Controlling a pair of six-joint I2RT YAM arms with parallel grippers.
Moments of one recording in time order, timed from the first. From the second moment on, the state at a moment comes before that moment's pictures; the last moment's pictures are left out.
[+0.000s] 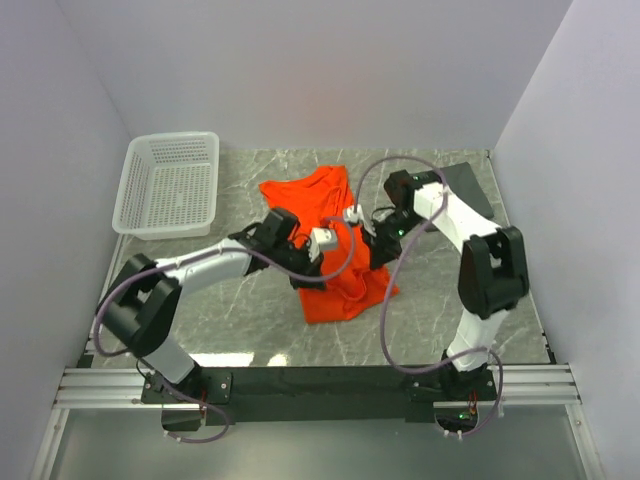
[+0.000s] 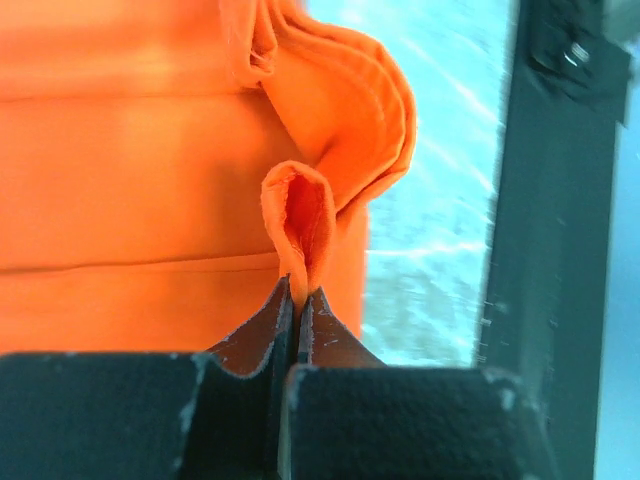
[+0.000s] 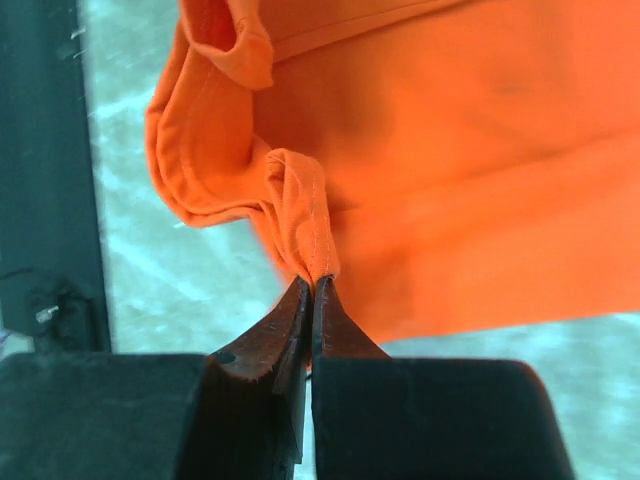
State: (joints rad) left arm -0.70 1.57 0.94 -0.21 0.74 0.26; right arm 0.32 1.76 1.38 -1.25 -0.71 -1.22
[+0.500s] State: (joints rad) left arm -0.43 1.84 1.23 -0.33 0.76 0.27; right arm 0.30 2.17 1.89 -1.22 -0.69 -0.95
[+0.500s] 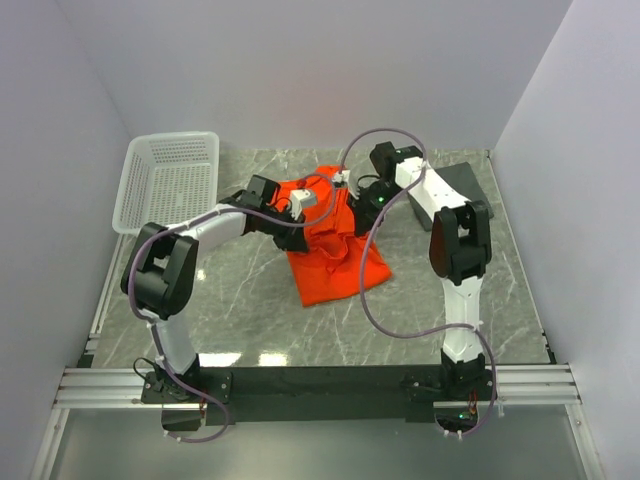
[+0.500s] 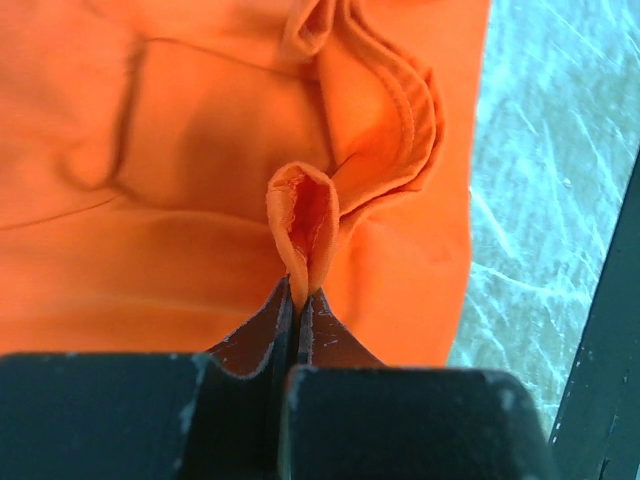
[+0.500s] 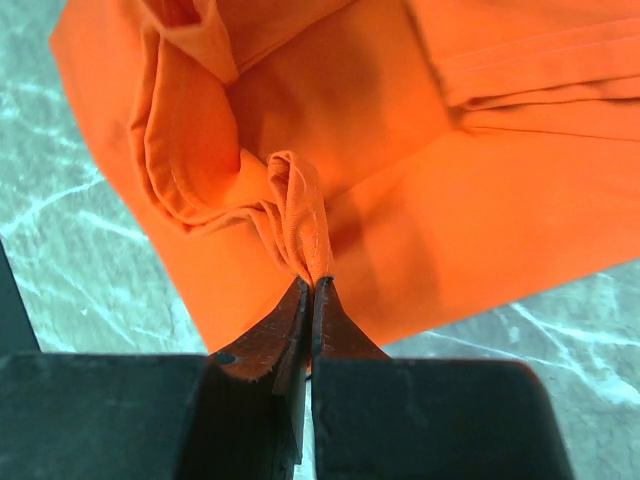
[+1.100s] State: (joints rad) left arm -0.36 1.91 1.29 -0.35 0.72 0.25; right arm 0.30 2.26 2.01 -1.13 -0.64 -0.75
